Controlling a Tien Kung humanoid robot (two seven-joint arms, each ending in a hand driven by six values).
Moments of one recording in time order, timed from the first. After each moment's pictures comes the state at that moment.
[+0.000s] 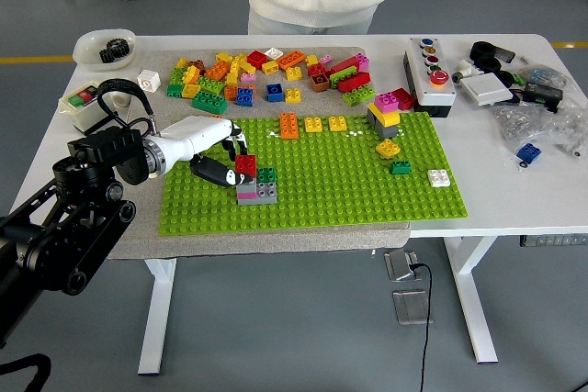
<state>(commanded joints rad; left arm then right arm) -0.62 0.17 -1.15 -1.14 2.27 -0.39 -0.05 0.06 -0.09 1.68 0.18 -1.74 0.03 -0.09</state>
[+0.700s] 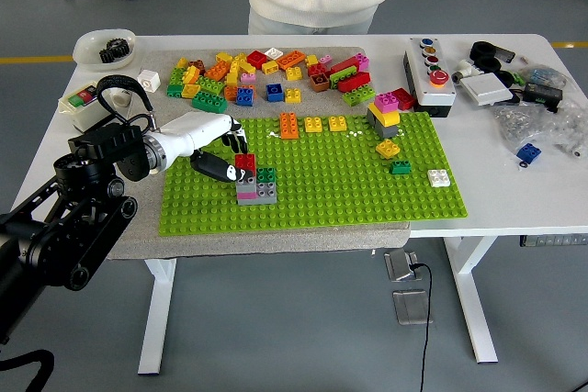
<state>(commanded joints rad) -0.63 0.16 -1.15 -1.12 2.27 -0.39 -0.05 0.07 -0.09 1.67 0.18 -1.74 0.03 -0.09</state>
